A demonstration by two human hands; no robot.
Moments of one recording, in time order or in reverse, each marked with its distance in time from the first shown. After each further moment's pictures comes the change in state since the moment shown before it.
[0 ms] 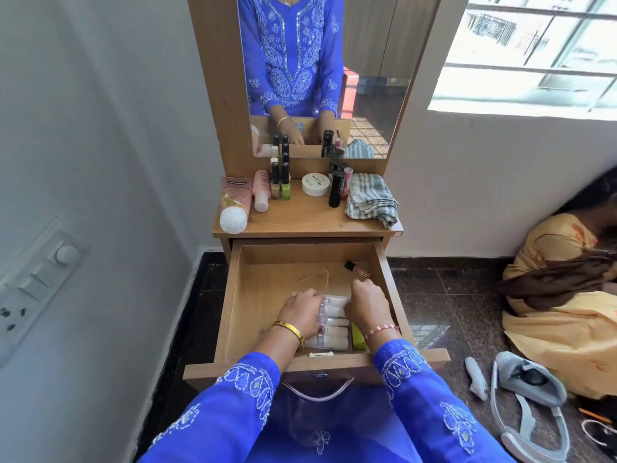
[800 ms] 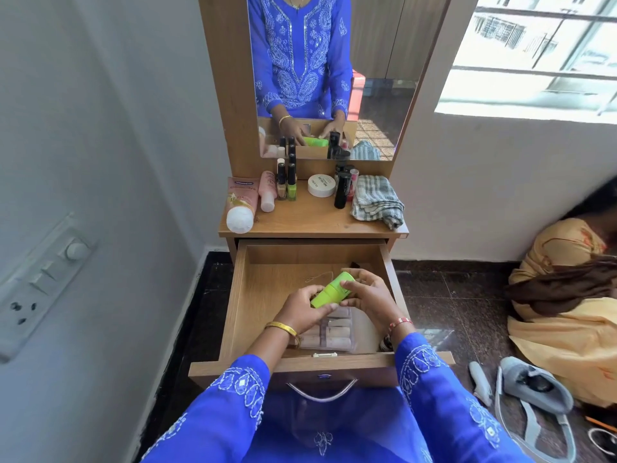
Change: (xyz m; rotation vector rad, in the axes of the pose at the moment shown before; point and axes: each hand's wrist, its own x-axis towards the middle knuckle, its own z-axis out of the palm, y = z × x) left_hand -0.008 -0.008 -0.008 -0.744 0.087 -0.086; right_hand 0.004 0.001 -0.015 1.428 -0.273 0.099
